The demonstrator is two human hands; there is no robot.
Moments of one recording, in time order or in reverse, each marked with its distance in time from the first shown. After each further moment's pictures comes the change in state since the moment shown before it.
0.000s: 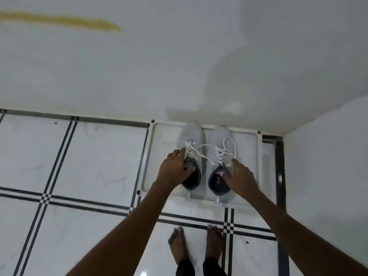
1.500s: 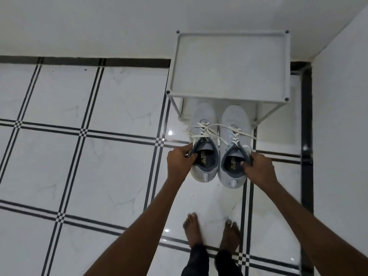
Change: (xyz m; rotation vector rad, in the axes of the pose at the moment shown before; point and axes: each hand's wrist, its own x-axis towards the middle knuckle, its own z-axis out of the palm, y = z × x) left_hand -0.339 -0.085 0.173 -0.401 0.241 -0.200; right_hand -0.303 0.090 0.200 0.152 0.062 0.099
